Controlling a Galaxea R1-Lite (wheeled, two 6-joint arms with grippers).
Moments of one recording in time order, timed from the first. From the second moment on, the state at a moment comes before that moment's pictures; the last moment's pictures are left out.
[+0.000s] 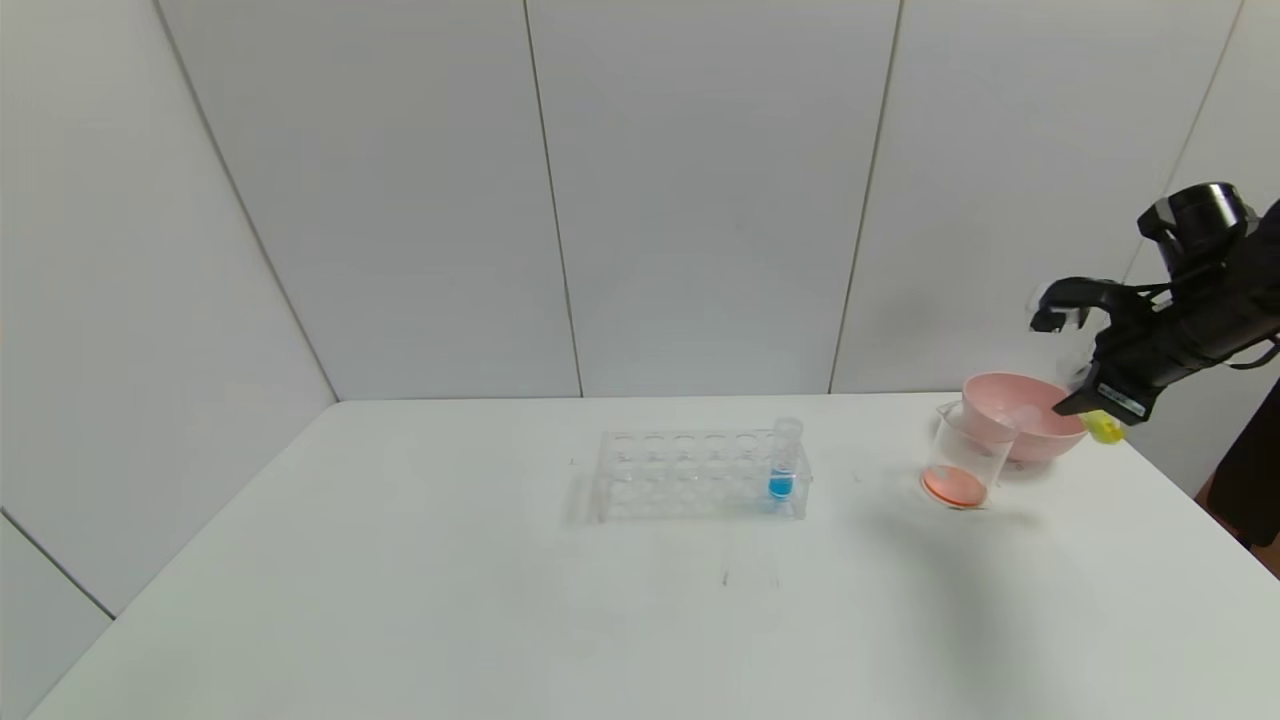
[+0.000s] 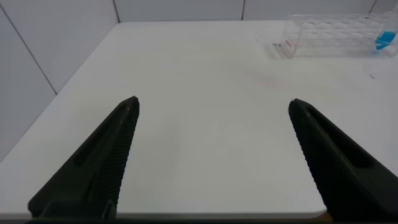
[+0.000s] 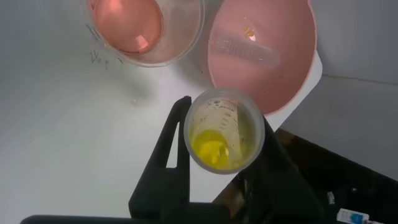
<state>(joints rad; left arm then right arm) 0.00 0.00 0.00 0.02 0.00 -0.02 -0.13 2.12 -1.97 0.79 0.10 -1.00</state>
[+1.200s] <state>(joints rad) 0.00 0.00 0.00 0.02 0.00 -0.02 0.01 2.18 -2.00 0.75 -0.28 -1.20</state>
